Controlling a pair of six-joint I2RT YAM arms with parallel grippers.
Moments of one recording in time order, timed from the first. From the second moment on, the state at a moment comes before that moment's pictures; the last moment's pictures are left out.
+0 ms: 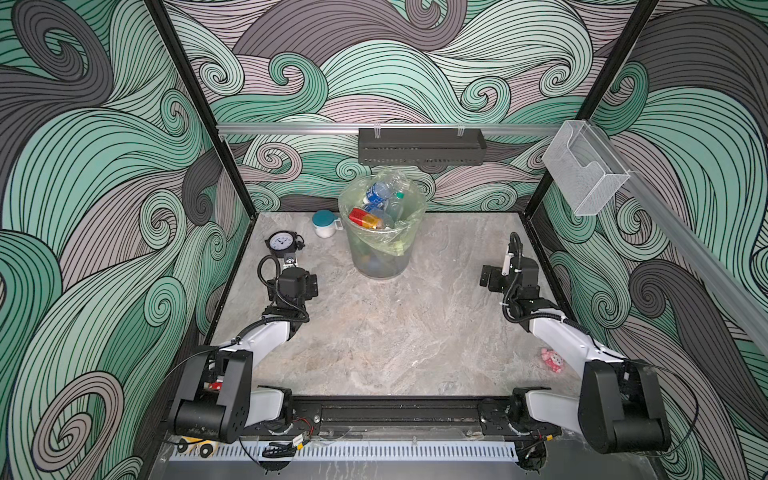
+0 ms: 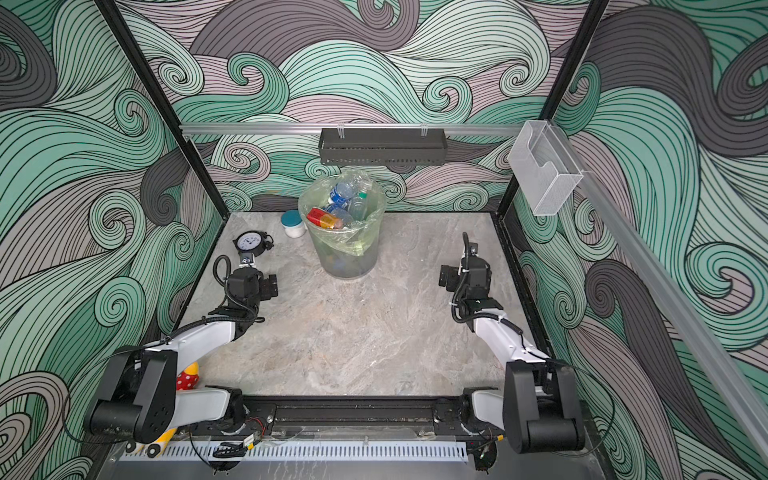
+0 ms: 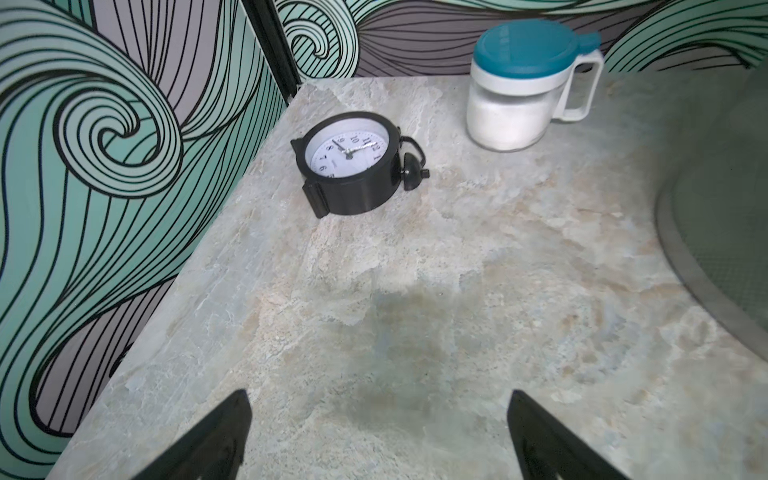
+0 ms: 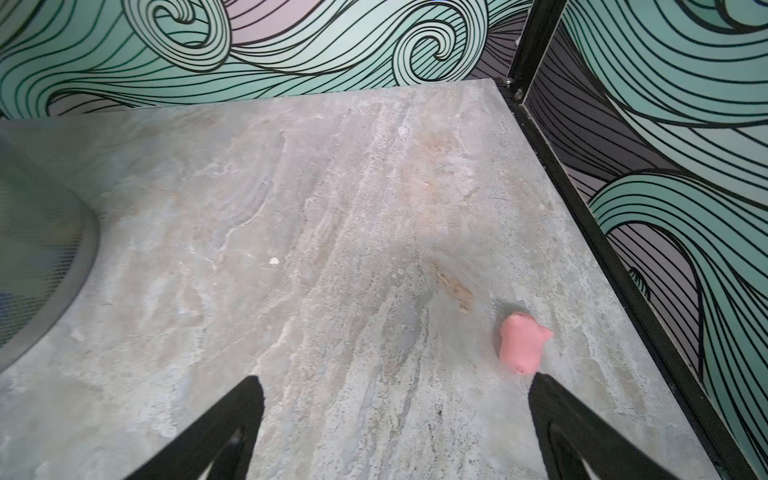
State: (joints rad) left arm -0.11 1.32 0.46 0.31 -0.42 -0.07; right arm 0.06 1.27 0.57 0.14 0.21 0.06
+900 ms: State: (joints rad) left arm 0.02 1.52 0.45 0.60 -0.24 -0.06; right arm 0.05 1.54 0.39 0.74 0.18 0.00
